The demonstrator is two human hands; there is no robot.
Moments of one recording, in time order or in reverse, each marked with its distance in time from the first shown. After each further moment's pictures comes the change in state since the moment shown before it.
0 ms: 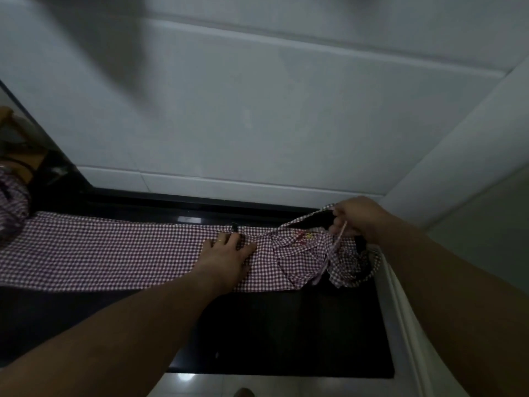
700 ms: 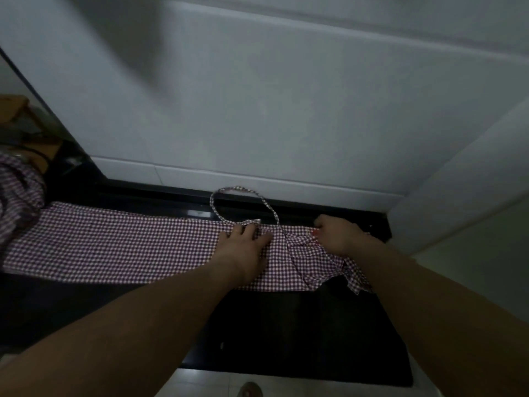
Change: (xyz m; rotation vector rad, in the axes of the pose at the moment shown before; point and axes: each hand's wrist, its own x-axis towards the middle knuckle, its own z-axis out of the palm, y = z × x) left_hand 0.010 0.001 -0.006 -0.114 0.045 -0.013; right_hand 0.023 0.034 0.063 -1.026 -0.180 -0.304
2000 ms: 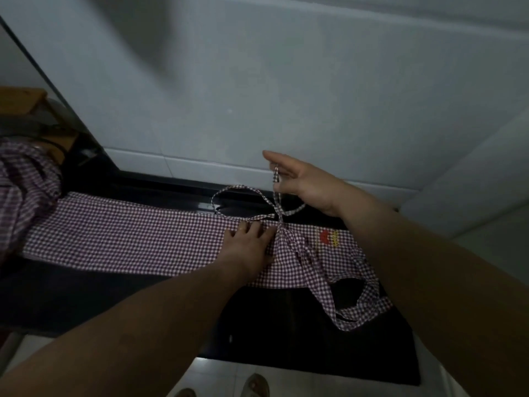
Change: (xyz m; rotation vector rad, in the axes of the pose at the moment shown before) left_hand -0.001 0.003 0.017 -0.006 0.014 -0.069; right_hand -0.010 -0.096 -0.060 0.792 -0.110 -0.527
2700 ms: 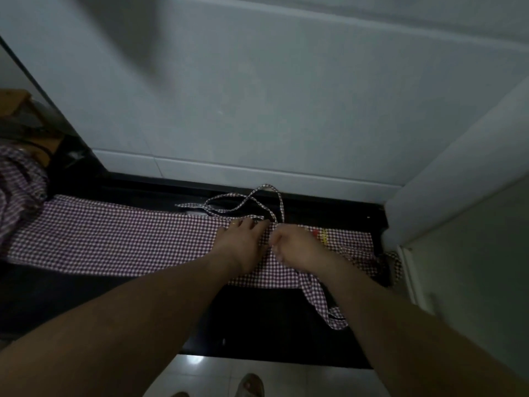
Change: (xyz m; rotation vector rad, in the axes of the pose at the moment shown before) left_hand -0.002 0.001 -0.009 -0.052 0.066 0.031; right_hand -0.057 0.071 0.067 -0.455 0.093 0.313
